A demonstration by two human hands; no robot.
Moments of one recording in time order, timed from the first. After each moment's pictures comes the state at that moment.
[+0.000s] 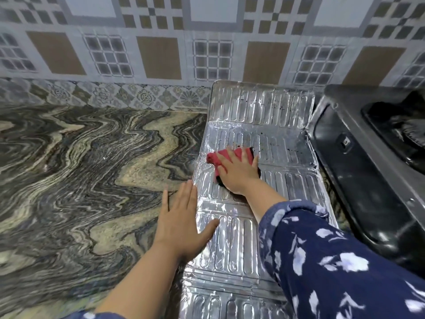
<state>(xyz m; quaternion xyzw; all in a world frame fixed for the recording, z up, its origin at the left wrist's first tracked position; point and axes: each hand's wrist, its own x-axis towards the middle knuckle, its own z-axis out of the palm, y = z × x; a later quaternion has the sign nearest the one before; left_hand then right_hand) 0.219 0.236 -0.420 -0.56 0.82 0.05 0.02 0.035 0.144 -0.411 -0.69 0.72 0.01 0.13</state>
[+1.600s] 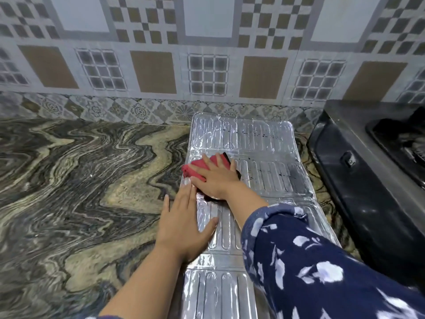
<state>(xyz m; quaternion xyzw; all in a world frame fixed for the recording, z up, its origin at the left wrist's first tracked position) 0.191 0.185 -0.435 -0.58 0.81 0.06 -0.07 0.053 0.096 -0.406 -0.76 0.64 0.03 0.14</state>
